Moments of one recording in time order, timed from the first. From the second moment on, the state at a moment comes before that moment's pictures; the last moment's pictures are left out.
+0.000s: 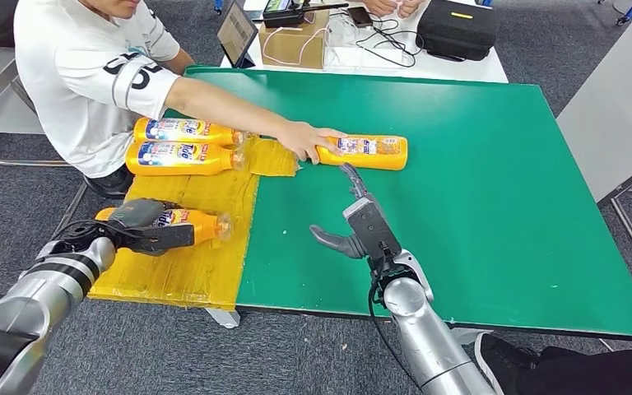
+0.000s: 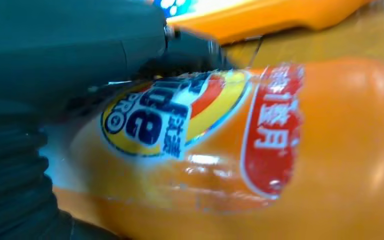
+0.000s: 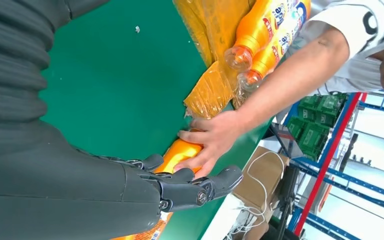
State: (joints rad) left arm -0.77 0.27 -0.38 -0.38 -0.97 0.02 -0.39; right arm -0.39 0.13 0.36 -1.13 0.21 -0.15 -0.26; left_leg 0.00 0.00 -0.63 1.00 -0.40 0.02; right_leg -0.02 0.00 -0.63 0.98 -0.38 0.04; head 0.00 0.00
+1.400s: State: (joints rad) left arm -0.60 0.11 0.04 -0.59 -0.29 -0.07 -0.51; right arm -0.38 0.09 0.36 -1.05 0.42 -0.21 -0.18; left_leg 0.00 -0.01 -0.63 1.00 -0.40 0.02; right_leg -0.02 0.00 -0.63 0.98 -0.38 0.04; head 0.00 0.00
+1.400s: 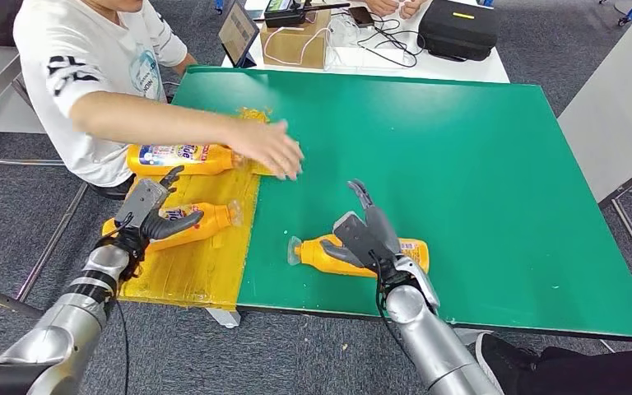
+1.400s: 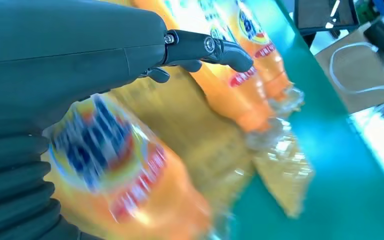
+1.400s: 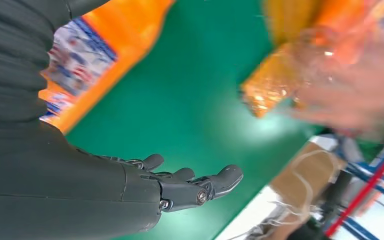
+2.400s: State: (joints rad) left arm -0.50 -0.04 0.09 -0.84 -0.09 -0.02 -0.44; right arm -0.31 -0.03 0.36 -1.06 0.87 -0.16 0.03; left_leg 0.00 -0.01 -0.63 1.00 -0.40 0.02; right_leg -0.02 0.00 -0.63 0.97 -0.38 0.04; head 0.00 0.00
